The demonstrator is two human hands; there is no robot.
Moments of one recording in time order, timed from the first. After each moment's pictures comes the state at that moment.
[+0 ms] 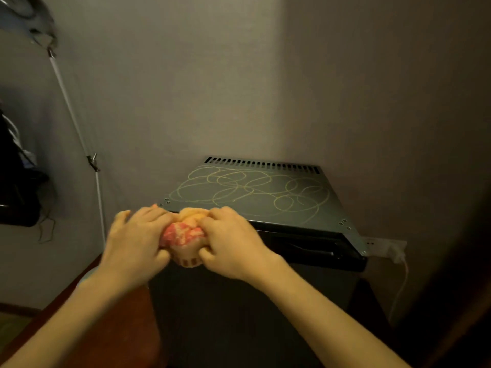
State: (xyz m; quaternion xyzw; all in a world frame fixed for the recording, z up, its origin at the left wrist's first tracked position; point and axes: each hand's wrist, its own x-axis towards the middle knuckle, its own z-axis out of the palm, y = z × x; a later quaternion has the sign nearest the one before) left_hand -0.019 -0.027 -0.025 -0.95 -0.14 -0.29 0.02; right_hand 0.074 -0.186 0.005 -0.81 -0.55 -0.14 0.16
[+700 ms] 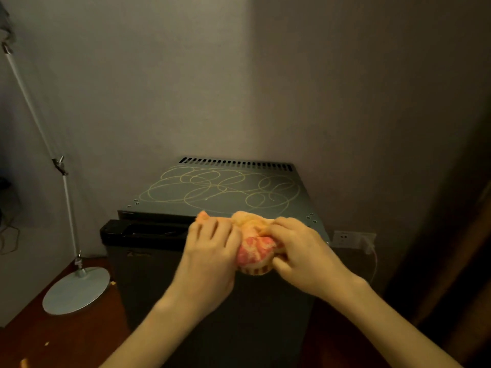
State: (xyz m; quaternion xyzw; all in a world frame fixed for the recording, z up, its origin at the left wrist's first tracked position) left_hand 0.029 -0.155 -0.038 -0.94 0.03 -0.35 0.05; right_hand 0.108 -0.325 0.002 -0.86 -0.47 -0.15 0.16
